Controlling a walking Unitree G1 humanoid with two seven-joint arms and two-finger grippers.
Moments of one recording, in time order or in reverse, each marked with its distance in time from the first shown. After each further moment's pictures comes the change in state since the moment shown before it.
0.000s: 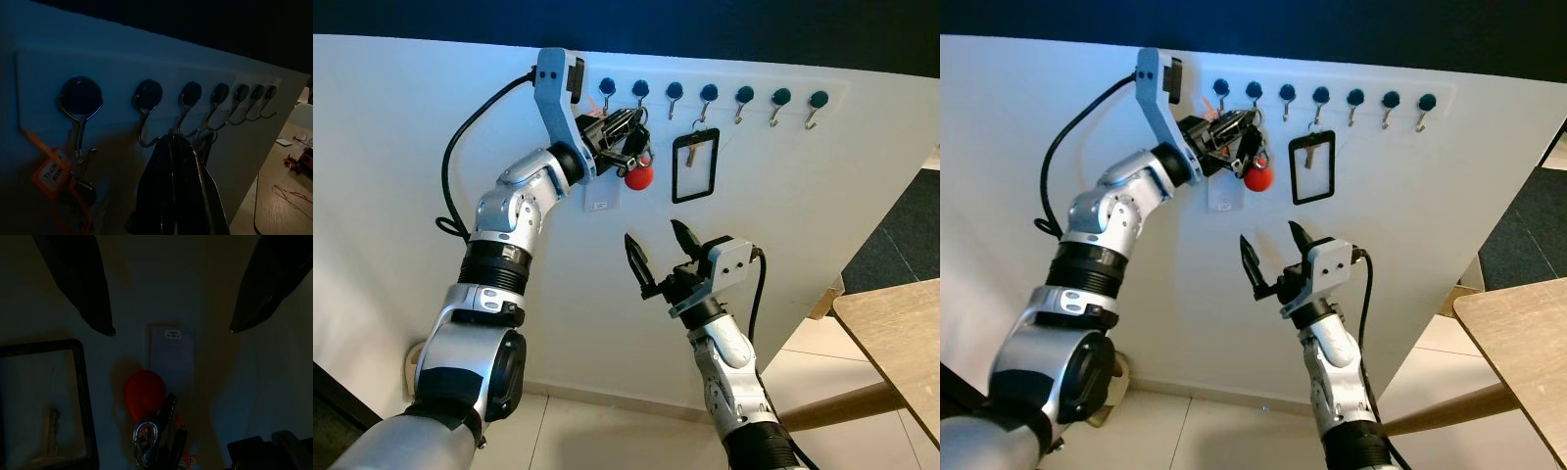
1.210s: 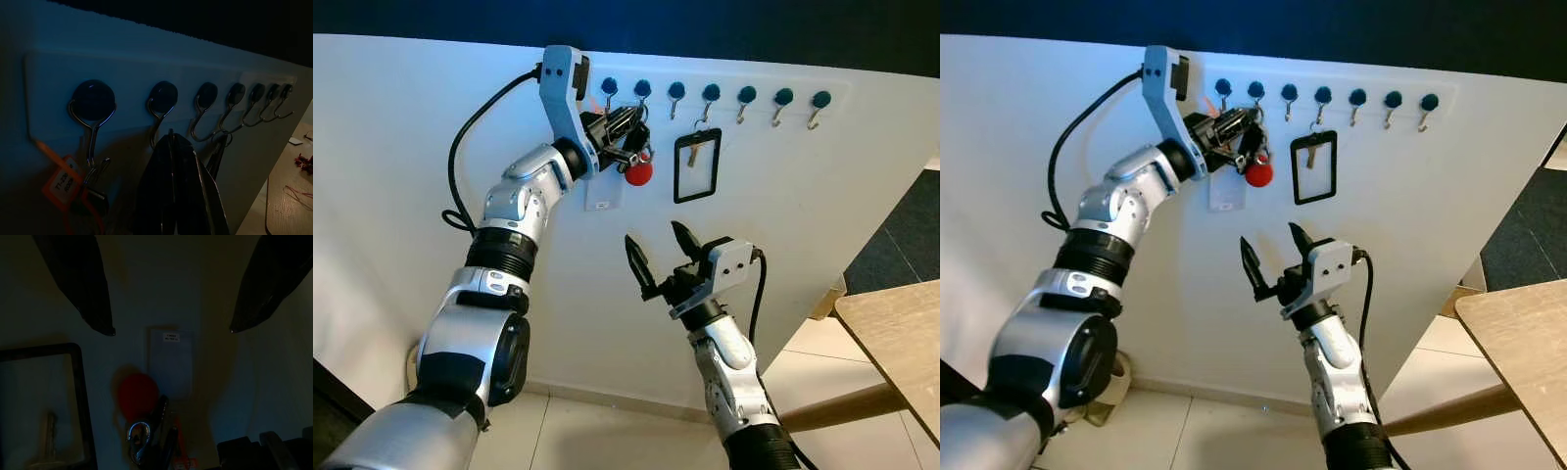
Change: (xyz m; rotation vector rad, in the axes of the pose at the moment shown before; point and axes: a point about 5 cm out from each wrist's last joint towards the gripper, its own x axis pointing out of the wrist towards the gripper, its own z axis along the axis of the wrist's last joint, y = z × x) left arm 0.008 0.008 -0.001 0.033 0.021 0.034; right arm -0.001 0.000 0.000 0.005 0.010 -0.002
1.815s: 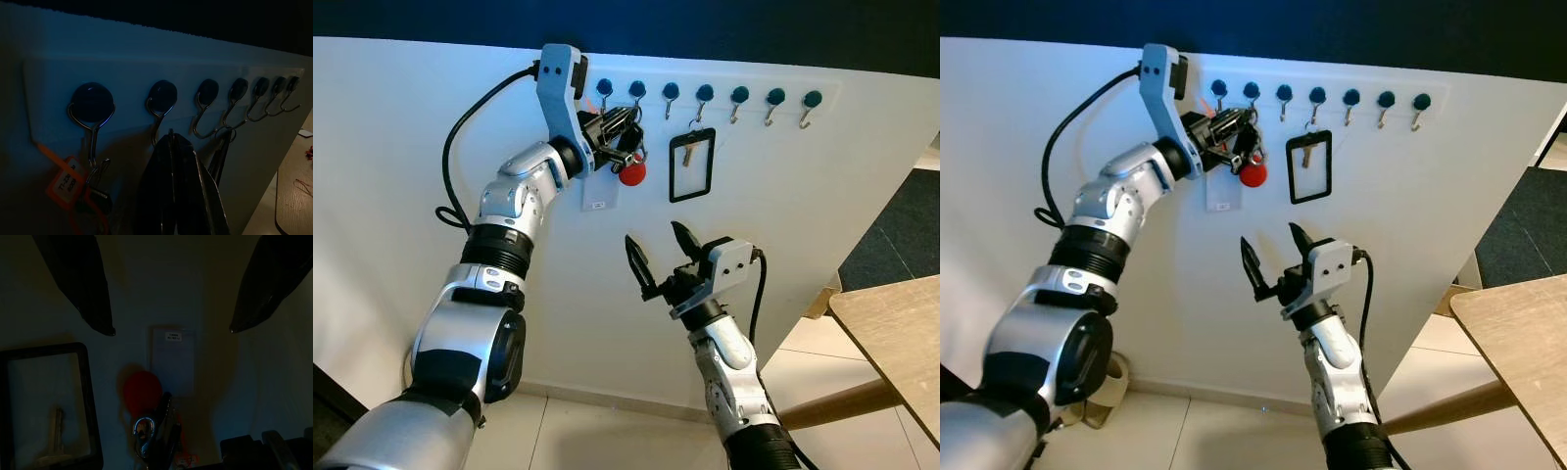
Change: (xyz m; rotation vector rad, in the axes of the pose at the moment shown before) left arm -0.001 0.004 0.000 0.033 0.033 0.026; right arm 0.000 -0.001 0.000 -0.002 0.001 -0.002
